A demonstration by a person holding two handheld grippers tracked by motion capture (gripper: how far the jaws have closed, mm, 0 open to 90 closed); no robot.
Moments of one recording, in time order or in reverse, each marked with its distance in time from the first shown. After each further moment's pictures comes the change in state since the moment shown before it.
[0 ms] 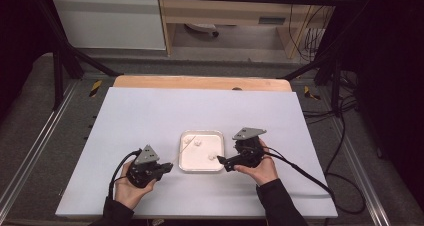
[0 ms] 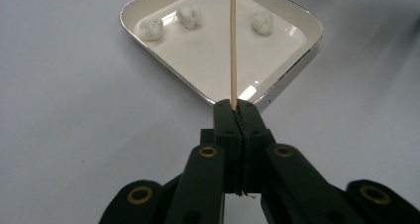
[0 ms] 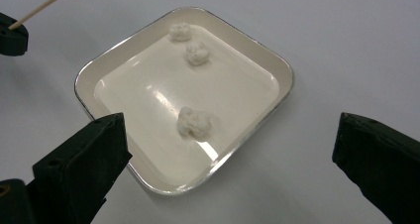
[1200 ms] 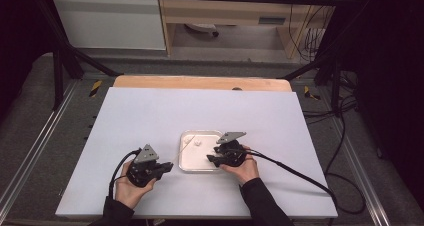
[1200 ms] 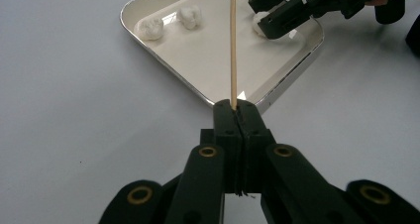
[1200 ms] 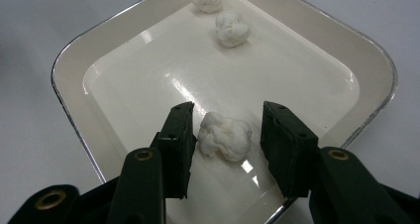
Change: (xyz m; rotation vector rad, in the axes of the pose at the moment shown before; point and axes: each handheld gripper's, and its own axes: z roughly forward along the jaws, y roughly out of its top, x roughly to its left) left arm 0.002 0.000 0.001 -0.007 -0.009 -0.019; right arm 0.008 -0.011 0.062 0.048 0.096 -0.022
